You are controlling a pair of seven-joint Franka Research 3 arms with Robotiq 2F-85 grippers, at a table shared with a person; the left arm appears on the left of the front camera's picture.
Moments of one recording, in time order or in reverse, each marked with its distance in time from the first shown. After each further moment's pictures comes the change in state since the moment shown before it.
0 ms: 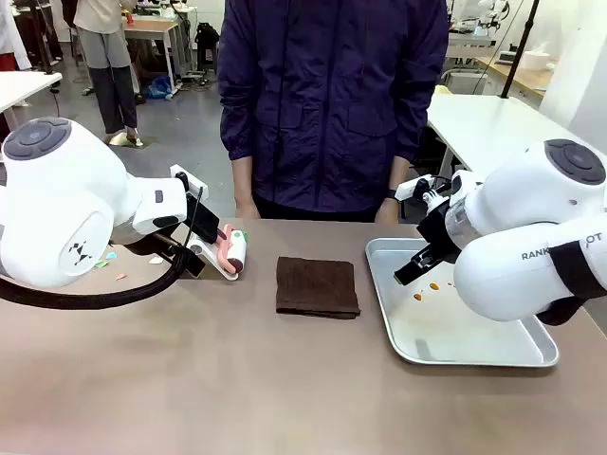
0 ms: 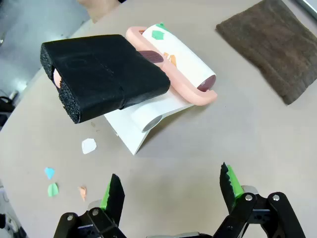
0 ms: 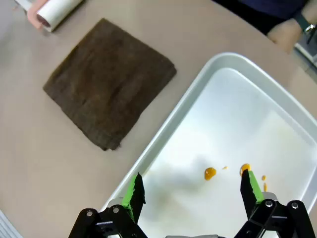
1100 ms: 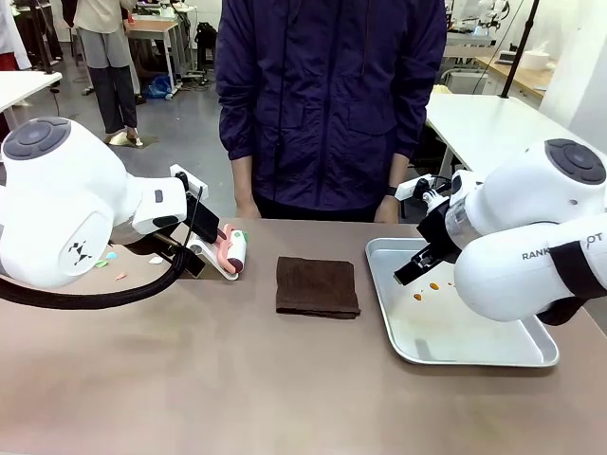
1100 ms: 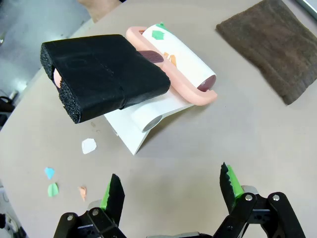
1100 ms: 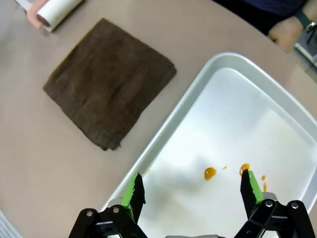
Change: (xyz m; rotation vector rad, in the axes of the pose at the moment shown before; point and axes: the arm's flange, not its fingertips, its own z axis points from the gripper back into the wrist) left arm 0.000 0.000 0.000 0.000 0.000 0.001; right arm 0.000 0.000 0.000 0.000 0.000 0.001
